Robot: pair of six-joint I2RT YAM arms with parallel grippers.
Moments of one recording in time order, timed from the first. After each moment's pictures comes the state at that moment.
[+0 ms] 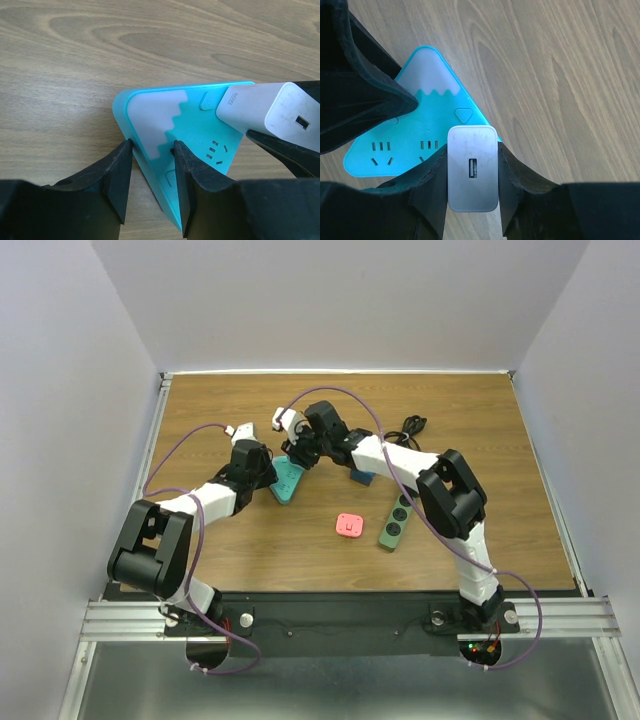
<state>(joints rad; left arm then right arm) -0.36 1.50 0.68 0.16 -0.15 -0.52 0.75 2.15 1.65 -0.14 -0.27 -0.37</state>
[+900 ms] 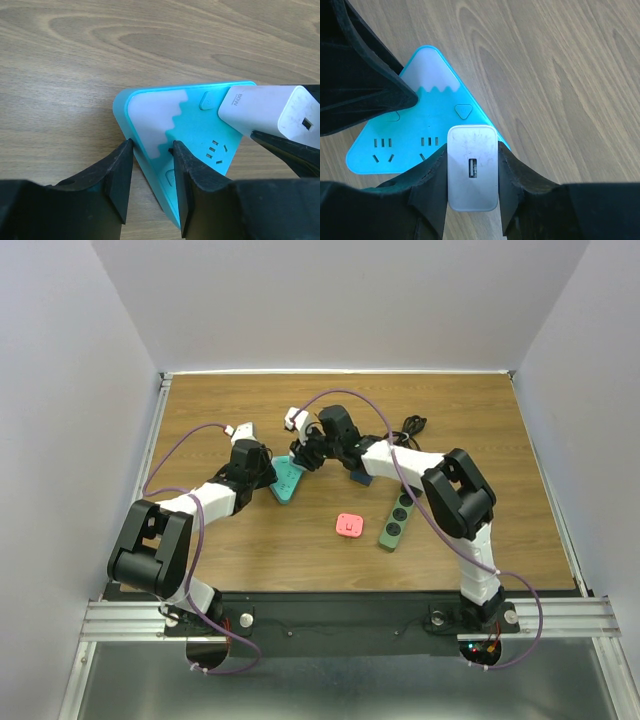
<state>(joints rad) -0.35 1.50 0.69 0.15 -0.15 -0.52 0.71 2.11 1.51 0.00 -0.37 -0.32</state>
